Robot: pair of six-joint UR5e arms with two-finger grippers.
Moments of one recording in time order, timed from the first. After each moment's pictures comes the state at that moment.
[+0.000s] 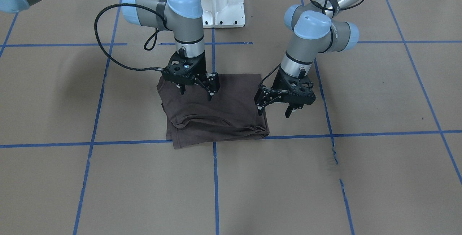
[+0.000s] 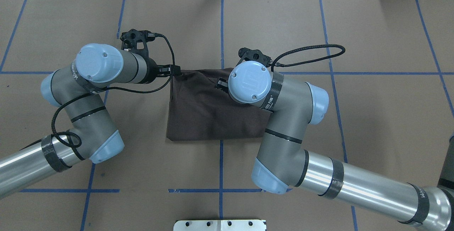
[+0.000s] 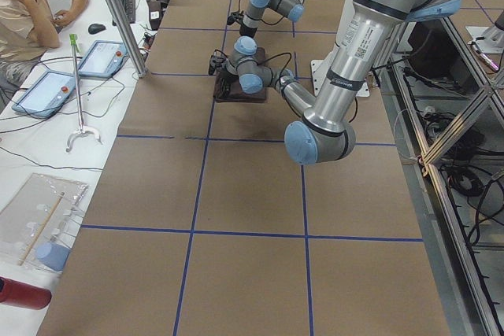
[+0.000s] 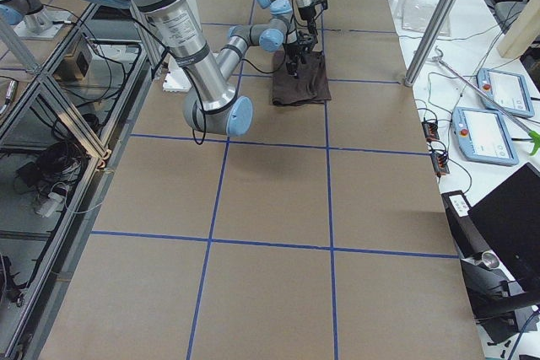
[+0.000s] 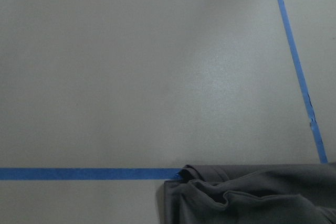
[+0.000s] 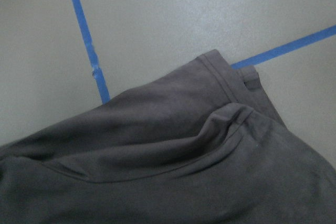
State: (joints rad) left arm -0.65 -2.07 -1.60 -2.10 -1.72 -1.20; right arm 0.46 -0.84 1.62 -1.52 1.58 1.60
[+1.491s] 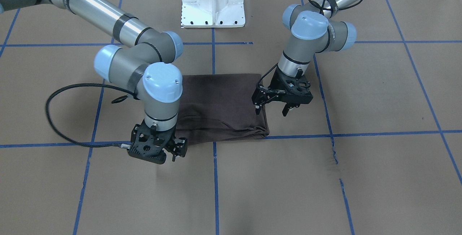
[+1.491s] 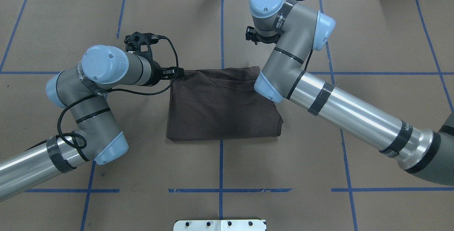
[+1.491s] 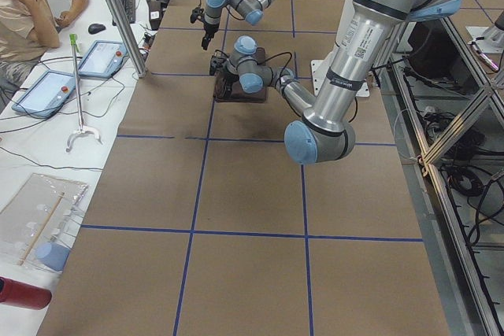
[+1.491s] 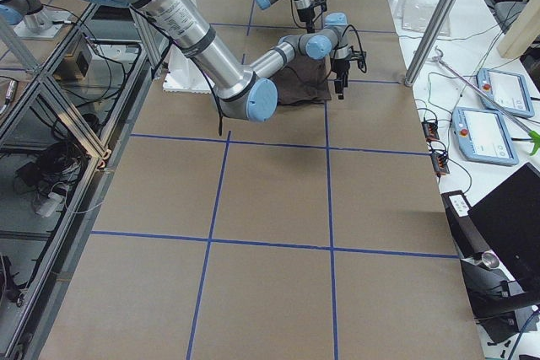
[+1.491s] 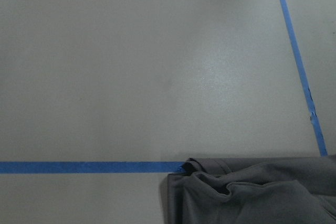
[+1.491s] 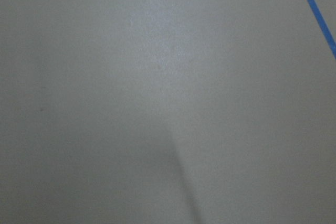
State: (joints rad) left arm -0.63 -2.11 -1.57 -2.08 -1.72 -1.25; right arm 0.76 -0.68 1.23 -1.51 1.75 1.24
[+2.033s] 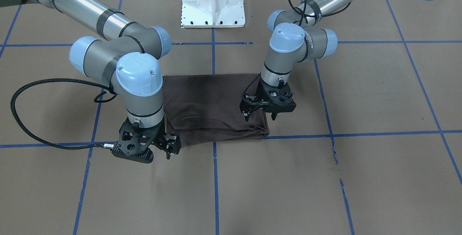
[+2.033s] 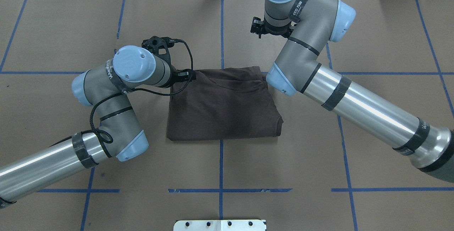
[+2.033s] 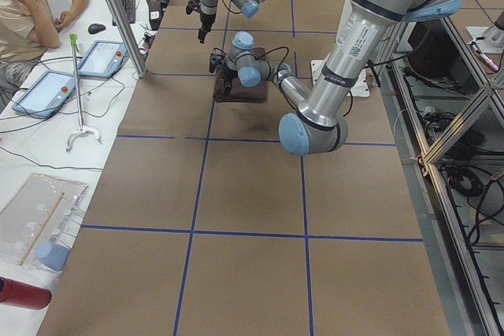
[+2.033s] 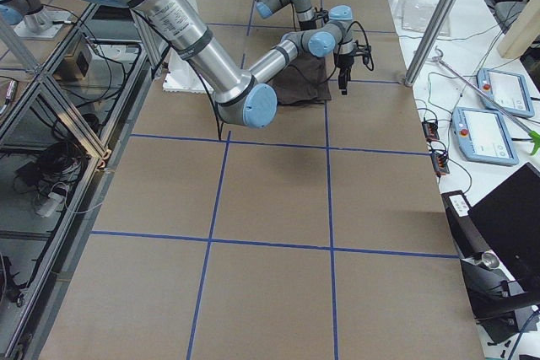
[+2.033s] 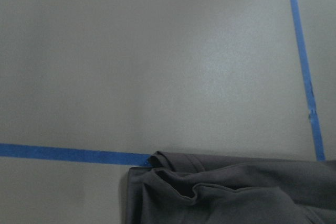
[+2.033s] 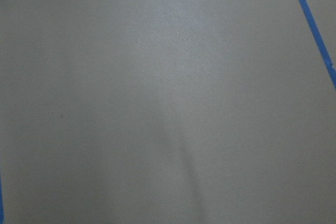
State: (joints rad) left arm -0.60 -2.19 -1.46 -2.02 -1.71 -1.27; right arm 0.79 -0.74 1.33 -1.51 1.80 1.21
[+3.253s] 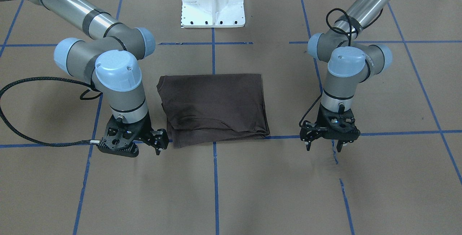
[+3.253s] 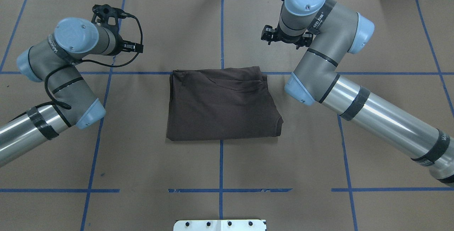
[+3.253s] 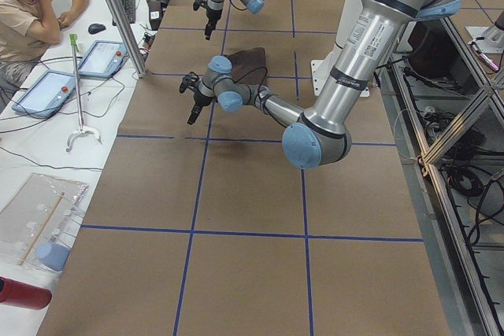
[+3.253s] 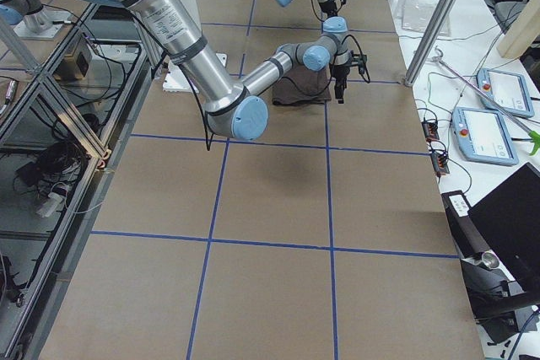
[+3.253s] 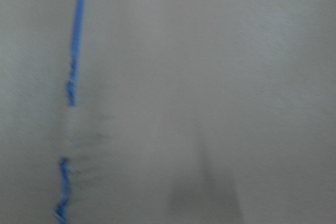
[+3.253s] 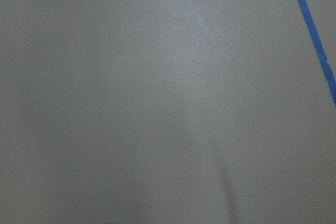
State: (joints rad) left arm -0.81 -2.06 -1.44 -2.12 -1.68 -0.87; right arm 0.80 -0.86 1.42 -1.42 1.84 1.16
